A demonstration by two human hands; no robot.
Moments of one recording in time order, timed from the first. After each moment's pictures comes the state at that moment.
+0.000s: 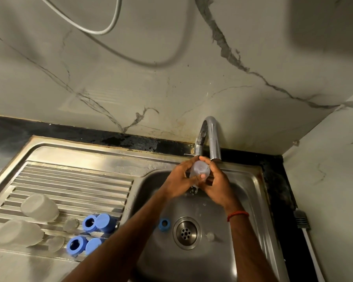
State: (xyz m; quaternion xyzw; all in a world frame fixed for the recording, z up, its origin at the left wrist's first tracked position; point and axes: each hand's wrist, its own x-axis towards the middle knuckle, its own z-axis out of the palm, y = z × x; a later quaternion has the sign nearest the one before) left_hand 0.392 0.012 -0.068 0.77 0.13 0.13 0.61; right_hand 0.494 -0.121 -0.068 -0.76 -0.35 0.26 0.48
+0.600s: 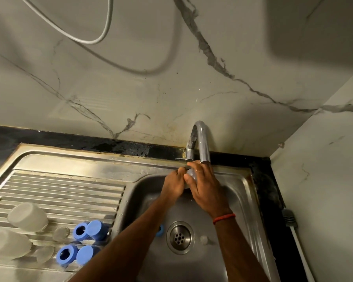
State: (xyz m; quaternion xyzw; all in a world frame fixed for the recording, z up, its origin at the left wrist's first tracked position) left_hand 0.411 -0.002 -0.084 0.71 0.35 0.10 0.60; right_hand 0.477 -0.116 -0.053 -0.84 -0.46 0.01 0.30
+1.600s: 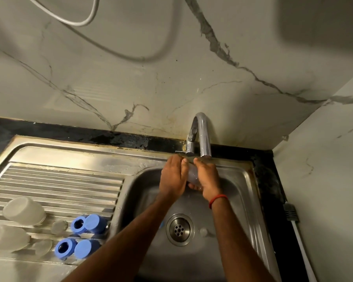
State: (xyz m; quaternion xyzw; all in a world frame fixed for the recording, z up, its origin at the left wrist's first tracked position) left_hand 0.411 -0.008 -0.096 0.81 0.28 0.30 0.43; right_hand 0.485 -0.081 -0.055 -0.75 0.03 0.33 0.57
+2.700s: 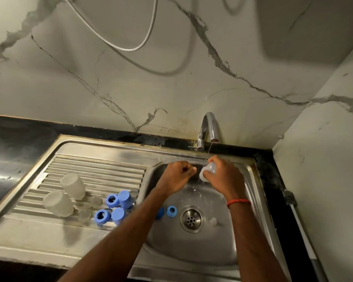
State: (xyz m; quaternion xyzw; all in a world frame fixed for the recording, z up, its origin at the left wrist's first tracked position) left_hand 0.308 -0.024 -0.025 0.87 0.25 0.12 0.42; right_hand 0.423 -0.159 -0.003 -0.92 -0.35 0.03 0.19
